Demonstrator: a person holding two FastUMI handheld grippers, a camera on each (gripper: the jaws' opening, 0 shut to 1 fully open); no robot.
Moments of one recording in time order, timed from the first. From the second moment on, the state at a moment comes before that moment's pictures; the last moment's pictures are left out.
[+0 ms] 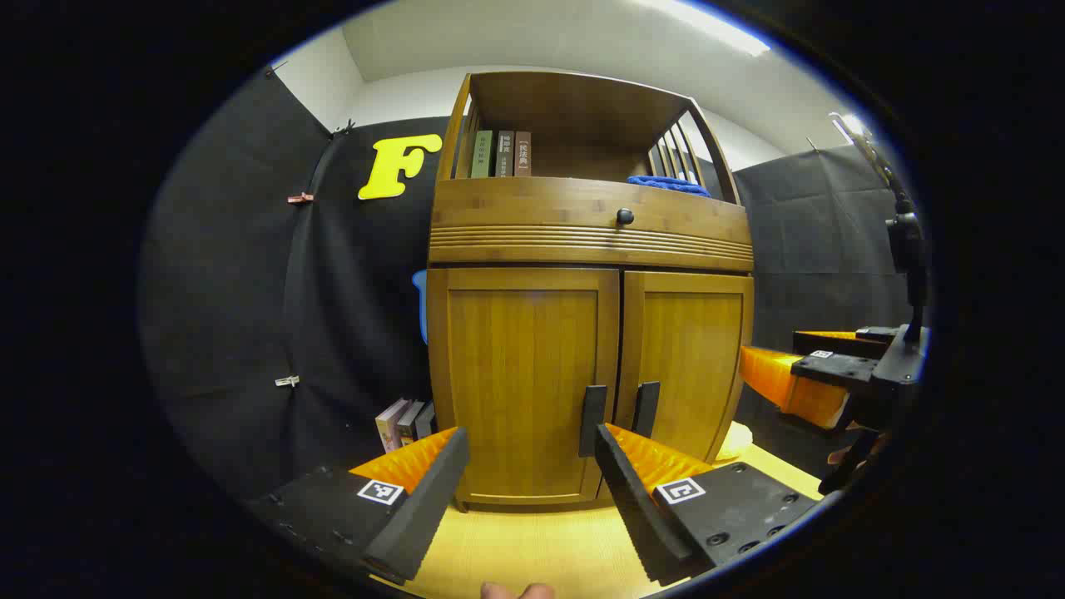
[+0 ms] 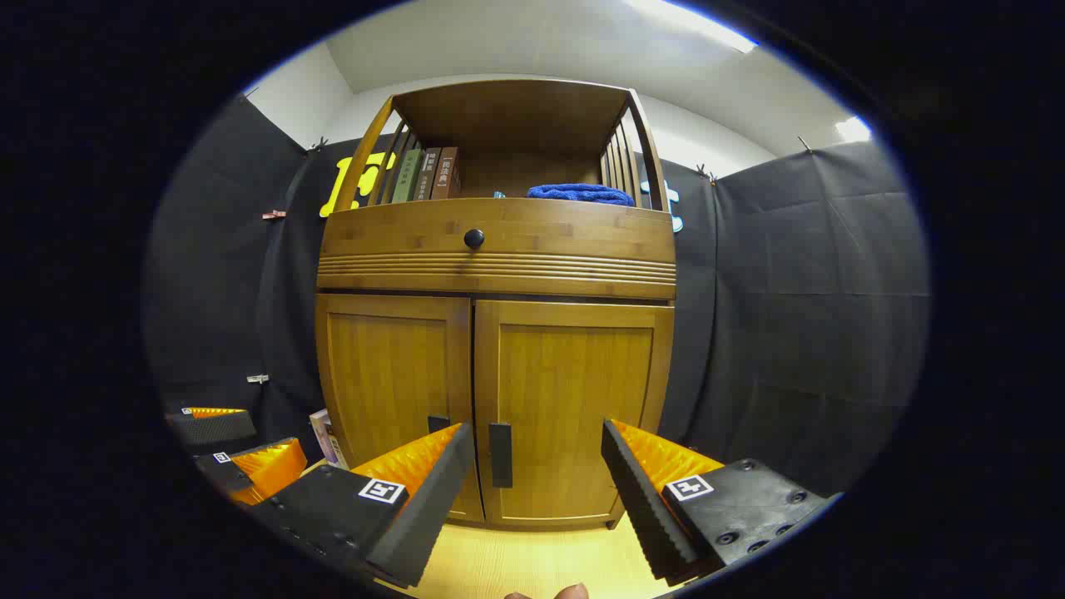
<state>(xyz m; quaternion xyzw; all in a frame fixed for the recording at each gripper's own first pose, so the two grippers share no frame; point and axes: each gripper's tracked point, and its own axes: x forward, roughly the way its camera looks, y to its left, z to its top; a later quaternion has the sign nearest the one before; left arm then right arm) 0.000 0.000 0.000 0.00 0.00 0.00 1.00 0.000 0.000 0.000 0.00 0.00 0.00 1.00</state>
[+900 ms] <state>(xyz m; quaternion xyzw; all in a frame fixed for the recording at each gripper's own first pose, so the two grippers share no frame) -0.005 0.002 0.007 0.01 -0.01 0.00 1.00 -0.016 -0.002 0.001 0.00 0.00 0.01 1.00</state>
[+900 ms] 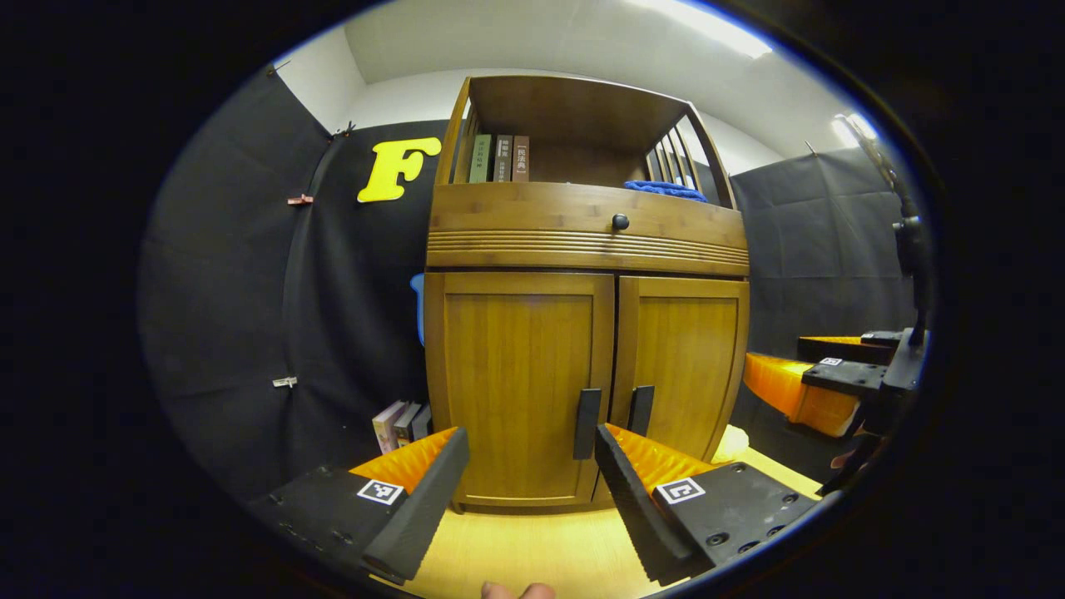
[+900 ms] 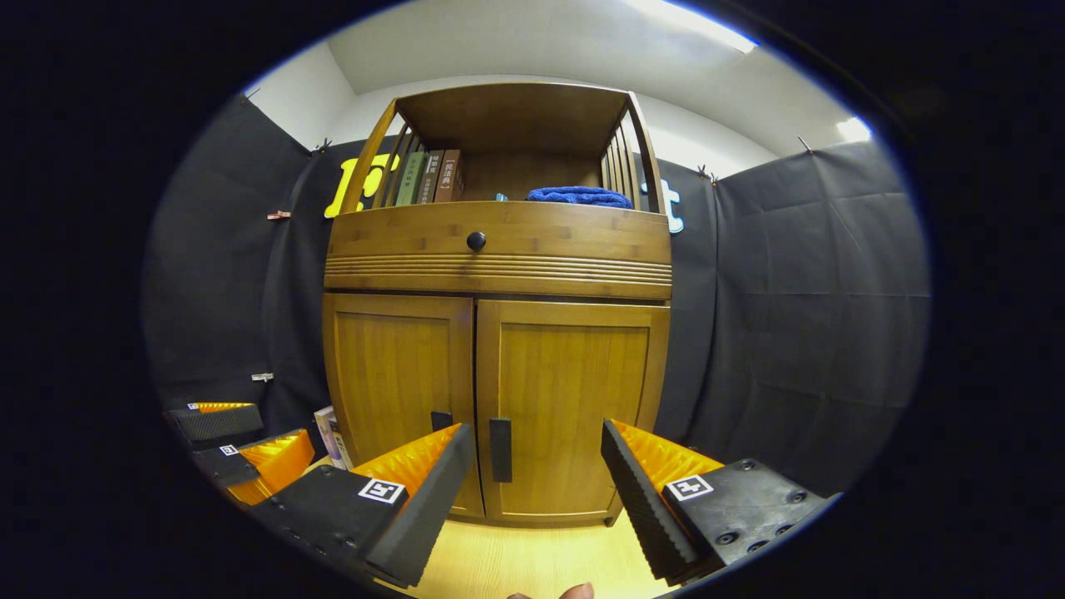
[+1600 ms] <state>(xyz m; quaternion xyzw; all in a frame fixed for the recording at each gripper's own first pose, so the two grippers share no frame) -0.015 0.012 0.008 0.01 -0.02 0.00 1.00 0.039 0.021 -0.044 0.02 0.04 0.04 1.00</state>
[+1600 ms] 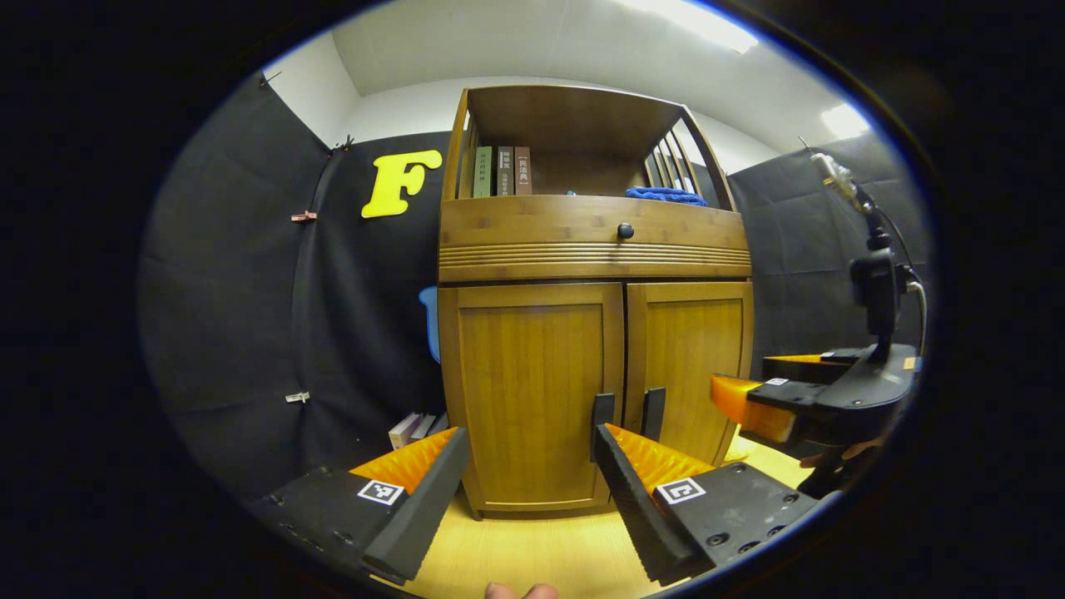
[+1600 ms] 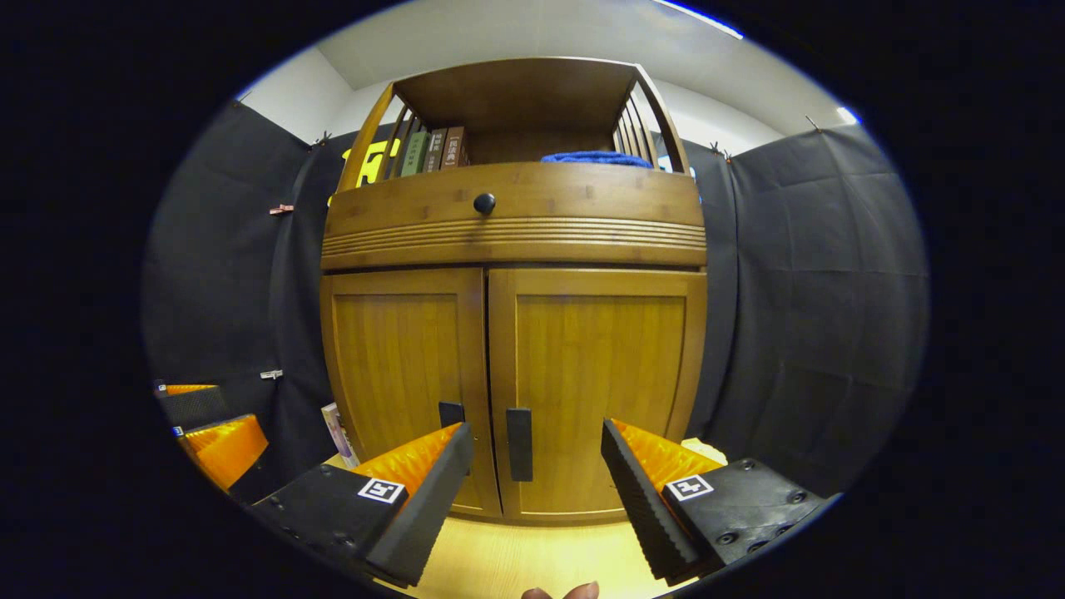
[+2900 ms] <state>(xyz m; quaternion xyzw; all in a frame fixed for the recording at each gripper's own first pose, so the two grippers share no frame) -0.032 0.054 -0.006 0.02 0.00 0.04 1.00 0.200 0.046 -0.167 0.02 0.10 0.01 0.99</state>
